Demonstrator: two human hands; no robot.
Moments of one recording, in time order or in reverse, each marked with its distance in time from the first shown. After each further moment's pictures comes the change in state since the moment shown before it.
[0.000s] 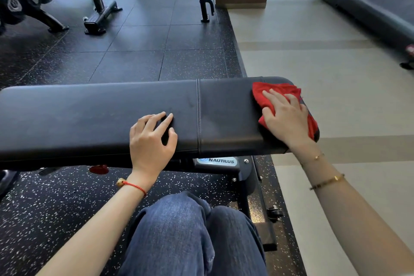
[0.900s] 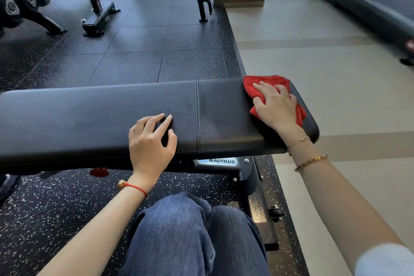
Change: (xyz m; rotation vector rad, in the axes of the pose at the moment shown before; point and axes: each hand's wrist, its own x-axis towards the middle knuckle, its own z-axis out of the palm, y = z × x) left_hand 0.000 0.001 0.002 0.009 0.037 0.014; right_hand 0.032 -0.015 0.009 0.055 -0.010 -0.008
